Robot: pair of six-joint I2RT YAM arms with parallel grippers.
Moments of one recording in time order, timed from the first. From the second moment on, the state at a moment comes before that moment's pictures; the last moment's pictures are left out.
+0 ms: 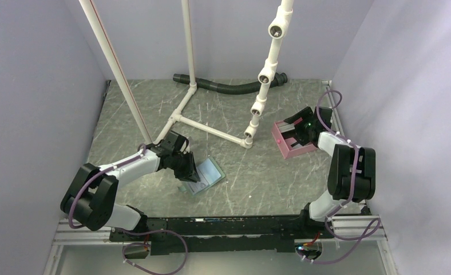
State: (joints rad) left arm -0.52 1.39 0.70 -0.43 0.36 -0.68; right arm -0.14 1.59 0.84 0.03 -0.23 0.92
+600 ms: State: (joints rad) left arm -0.52 1.37 0.70 -0.44 0.36 -0.68; right arm -0.13 1.62 0.84 0.10 -0.22 1.03
